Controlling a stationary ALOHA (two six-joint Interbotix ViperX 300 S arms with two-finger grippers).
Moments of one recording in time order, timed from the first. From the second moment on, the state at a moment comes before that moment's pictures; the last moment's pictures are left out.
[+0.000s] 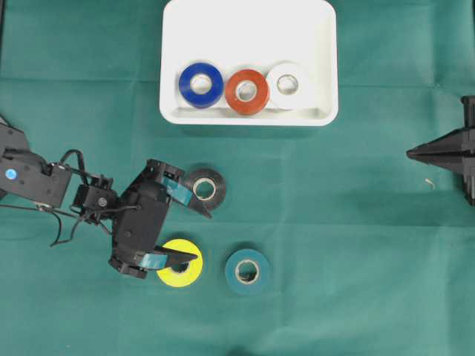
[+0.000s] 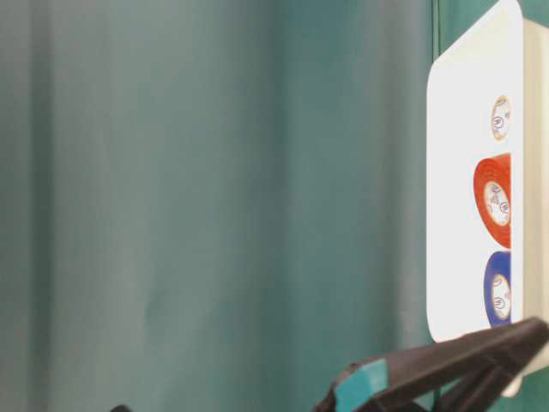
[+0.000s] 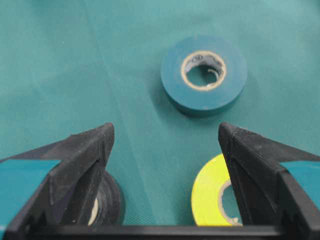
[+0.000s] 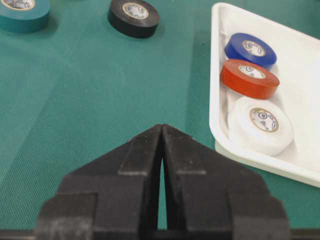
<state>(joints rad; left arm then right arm) -0.28 -0.07 0.80 -0.03 -0.17 0.14 -0.02 -1.25 1.59 -0.44 -0.12 0.26</state>
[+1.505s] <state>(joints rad) -0.31 0.12 0.78 -0.03 -0.05 0.05 -0.02 -1.25 1.59 -0.44 -0.12 0.26</state>
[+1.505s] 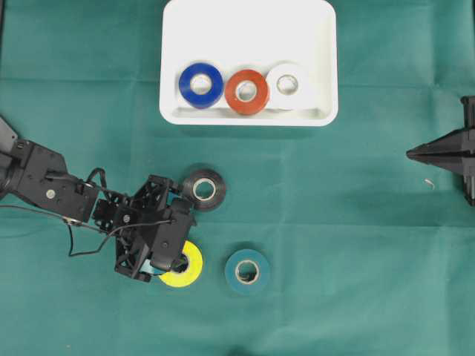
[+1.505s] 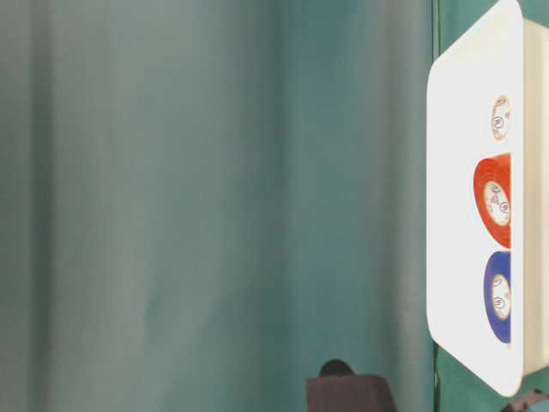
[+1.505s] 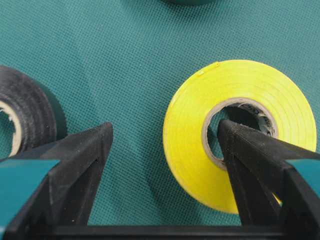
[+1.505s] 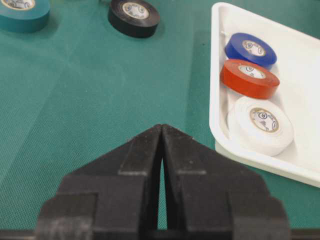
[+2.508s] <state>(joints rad) -0.31 0.12 0.78 -0.03 -0.05 0.05 -0.02 -1.25 1.59 -0.44 -0.12 0.26</state>
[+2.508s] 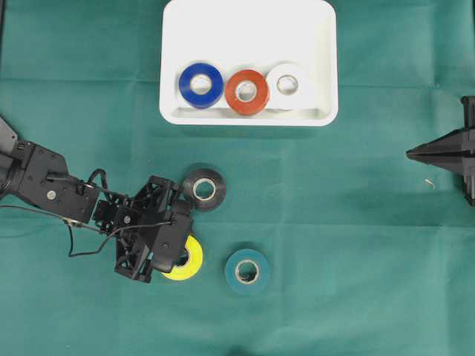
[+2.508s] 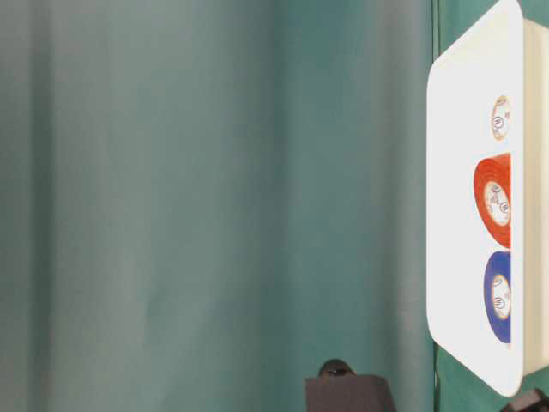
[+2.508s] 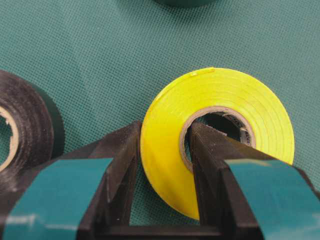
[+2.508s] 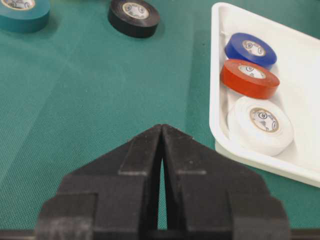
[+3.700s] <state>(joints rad) -0.06 -0.11 0.77 -0.03 0.02 0.19 -0.02 -1.25 1.59 -0.44 -0.12 0.26</state>
